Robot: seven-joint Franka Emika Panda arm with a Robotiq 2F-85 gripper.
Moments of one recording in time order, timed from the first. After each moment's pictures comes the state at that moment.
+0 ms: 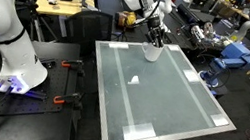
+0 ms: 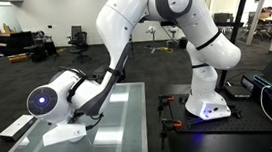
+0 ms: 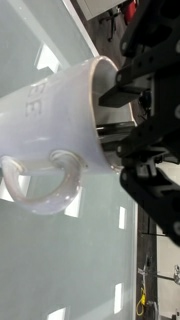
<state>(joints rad) 0.32 0.63 0.12 -1.74 -1.00 2.16 2.27</state>
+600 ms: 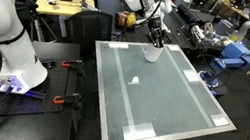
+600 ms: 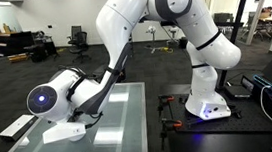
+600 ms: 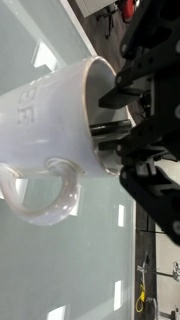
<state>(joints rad) 0.32 0.63 0.11 -1.74 -1.00 2.16 2.27</state>
